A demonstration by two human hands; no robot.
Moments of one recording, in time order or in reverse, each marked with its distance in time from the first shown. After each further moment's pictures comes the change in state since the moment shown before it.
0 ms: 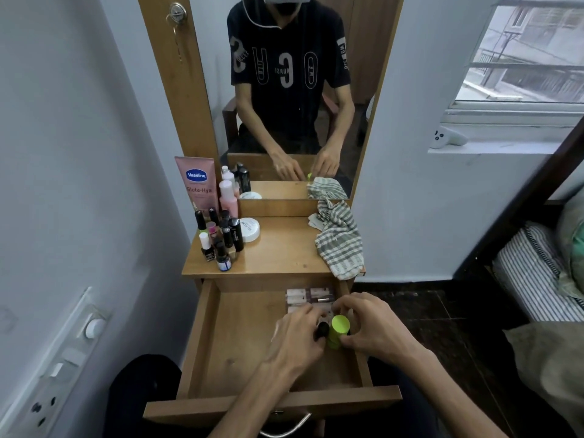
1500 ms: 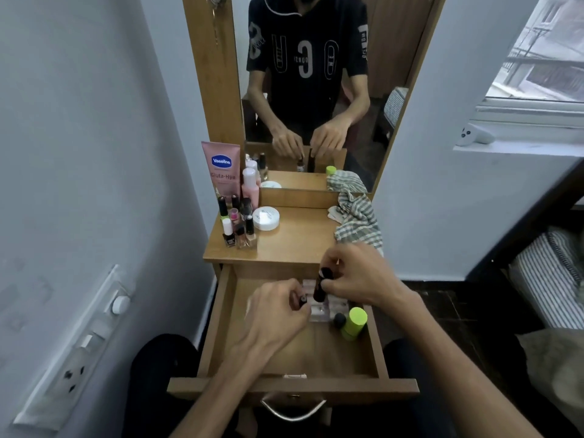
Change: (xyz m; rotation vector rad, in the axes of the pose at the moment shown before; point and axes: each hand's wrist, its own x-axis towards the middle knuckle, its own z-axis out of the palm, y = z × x) left_hand -0.018 -0.024 -0.080 -0.034 0.214 -0.216; right_hand 0.059 -0.083 -0.047 -0.099 0.088 -0.154
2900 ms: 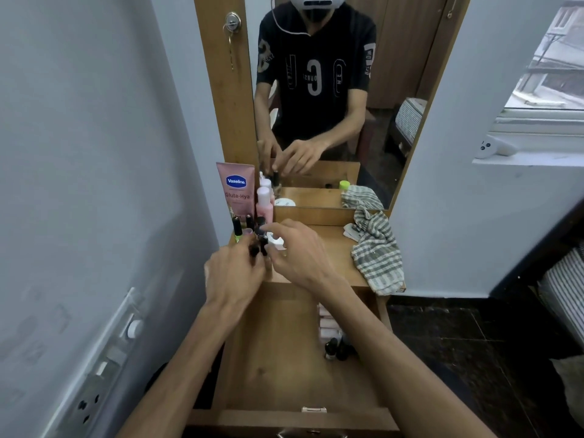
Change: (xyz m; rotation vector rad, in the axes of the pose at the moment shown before) left_hand 0.075 -0.039 -0.078 0.253 0.313 -0.084; right_hand 0.102 -0.078 0.040 0.193 0.269 -0.110
